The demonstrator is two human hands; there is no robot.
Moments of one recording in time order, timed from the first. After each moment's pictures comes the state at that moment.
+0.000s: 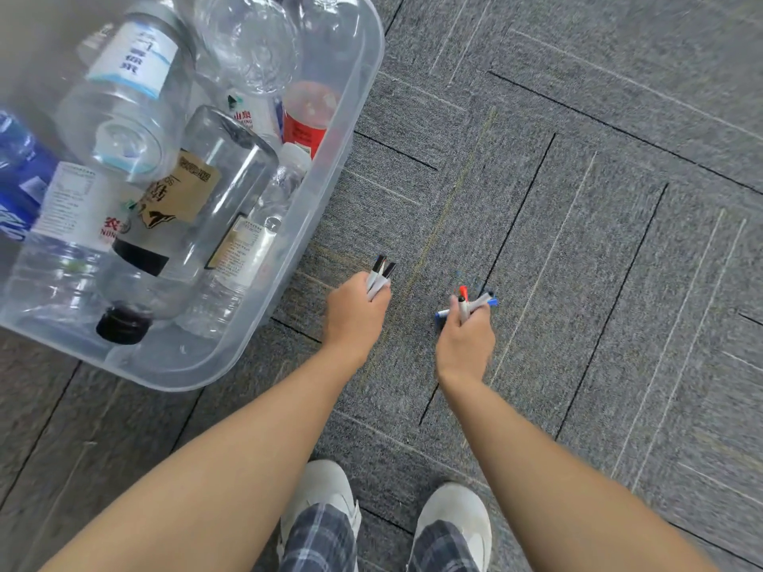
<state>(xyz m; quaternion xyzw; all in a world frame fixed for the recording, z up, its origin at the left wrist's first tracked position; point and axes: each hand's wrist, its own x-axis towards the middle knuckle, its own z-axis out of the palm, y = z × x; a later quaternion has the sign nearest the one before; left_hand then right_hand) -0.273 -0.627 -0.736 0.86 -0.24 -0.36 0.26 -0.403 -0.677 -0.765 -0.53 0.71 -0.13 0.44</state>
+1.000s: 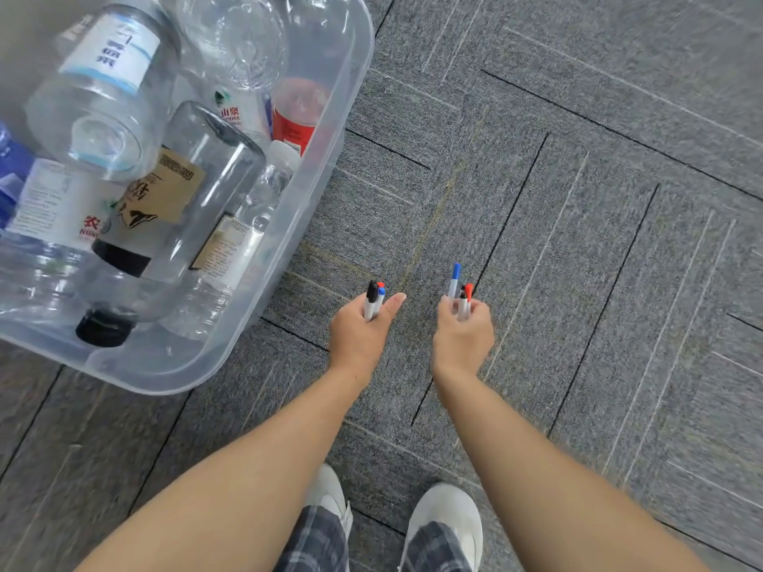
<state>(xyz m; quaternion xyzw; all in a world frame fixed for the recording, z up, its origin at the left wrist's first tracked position) -0.303 -0.616 -0.741 0.82 -0.12 -0.40 0.39 -0.398 -0.681 -0.760 -0.43 0.76 -0.18 0.46</state>
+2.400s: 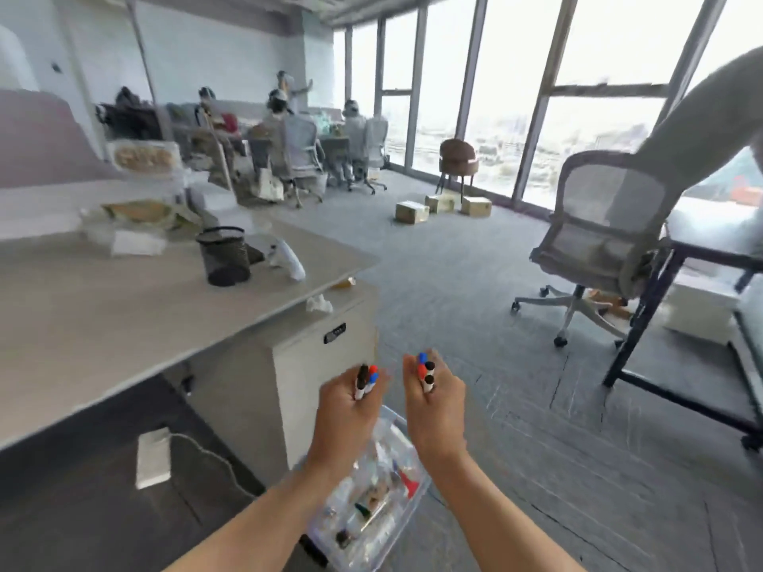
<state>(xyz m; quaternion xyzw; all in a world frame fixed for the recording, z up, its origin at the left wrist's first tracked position) -0.232 -0.460 -0.097 0.67 -0.31 0.00 0.67 -0.307 -0.540 -0.081 -0.72 0.20 -0.47 0.46</state>
